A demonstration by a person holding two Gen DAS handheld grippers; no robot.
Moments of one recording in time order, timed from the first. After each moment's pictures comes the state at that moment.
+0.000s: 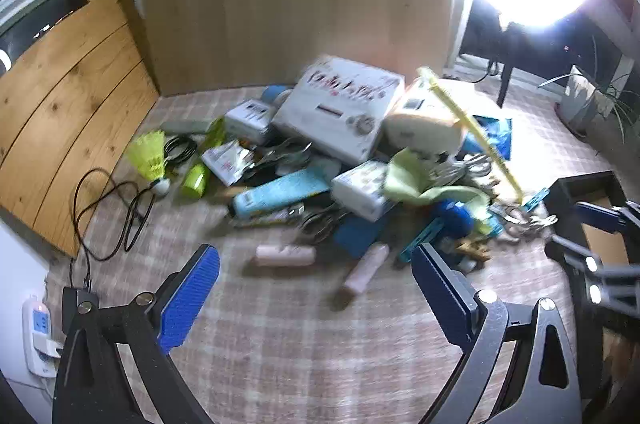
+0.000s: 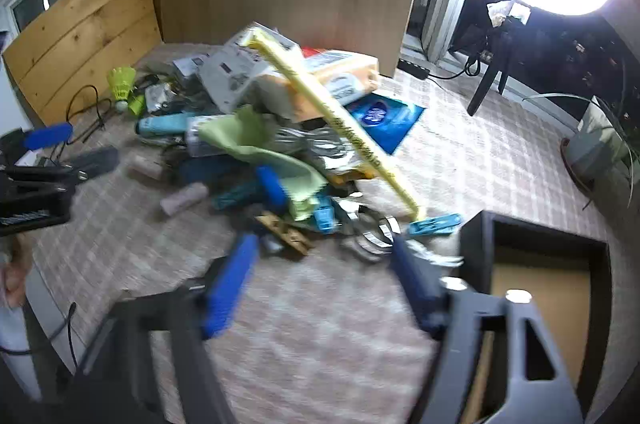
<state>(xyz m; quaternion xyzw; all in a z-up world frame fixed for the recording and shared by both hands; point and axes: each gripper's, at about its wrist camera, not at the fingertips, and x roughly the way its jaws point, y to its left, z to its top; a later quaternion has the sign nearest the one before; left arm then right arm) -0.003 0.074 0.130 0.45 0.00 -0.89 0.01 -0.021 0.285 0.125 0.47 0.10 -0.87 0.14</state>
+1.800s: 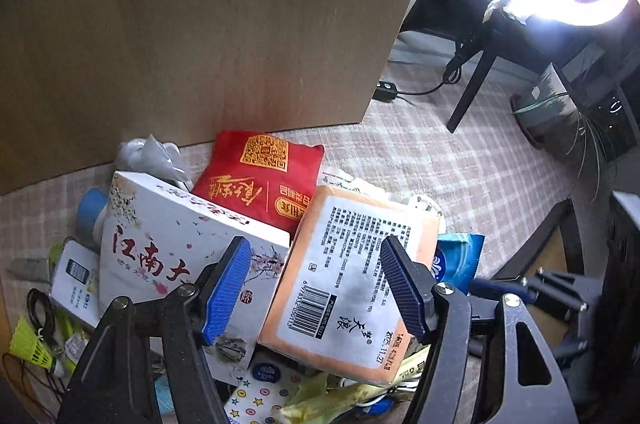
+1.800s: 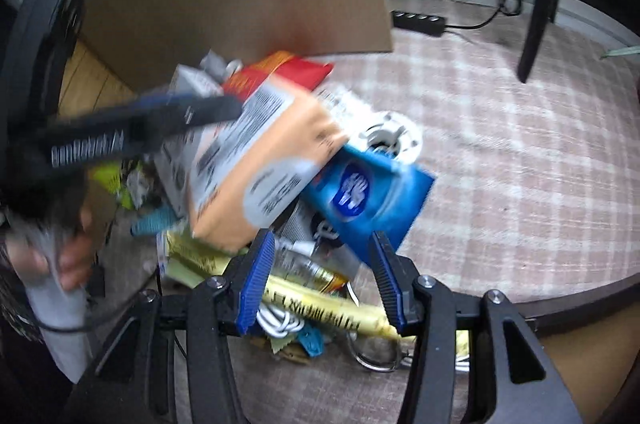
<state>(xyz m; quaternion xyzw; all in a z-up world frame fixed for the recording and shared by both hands) -0.253 0.146 0.099 0.58 0.03 -0.80 -0.16 -0.198 0.319 0.096 0.59 -0.10 -0.78 0.16</state>
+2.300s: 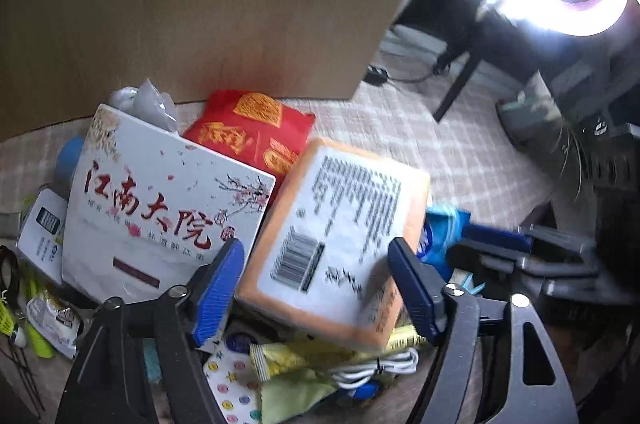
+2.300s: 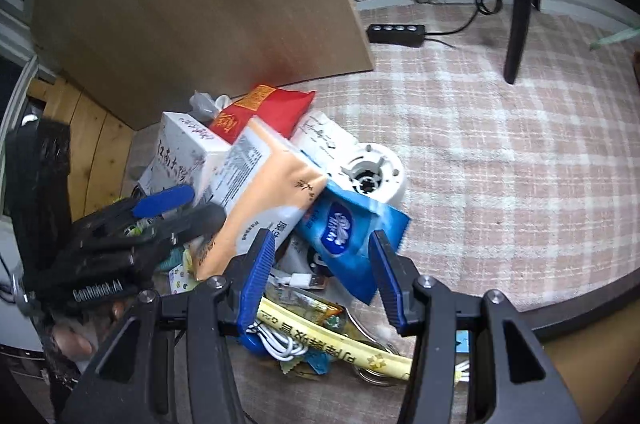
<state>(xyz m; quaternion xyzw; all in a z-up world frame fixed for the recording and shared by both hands) -0.233 0.130 0.089 0.58 0.09 -0.79 -0.17 -0.211 0.322 0.098 0.59 -0.14 -0.78 0.15</state>
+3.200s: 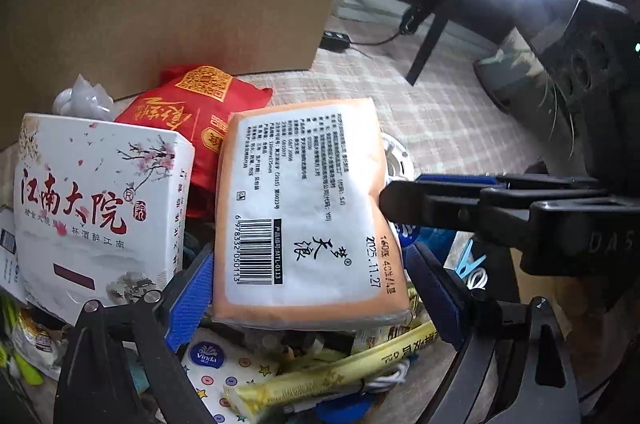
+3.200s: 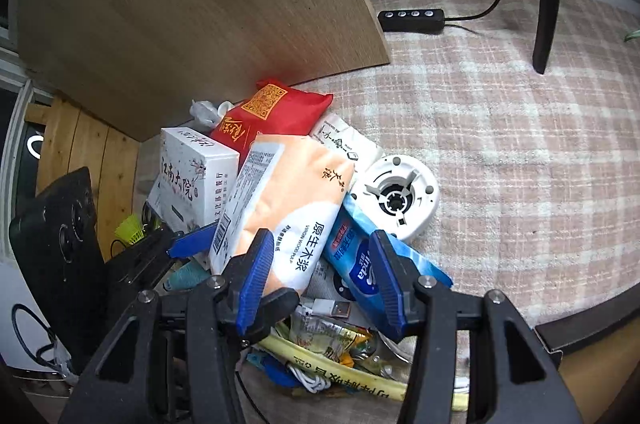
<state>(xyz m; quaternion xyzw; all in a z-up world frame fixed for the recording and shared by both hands) -0.217 0.153 0.069 0.59 0.06 -0.78 -0.23 -0.236 0.315 0.079 0.61 -0.19 -0.75 0.15</state>
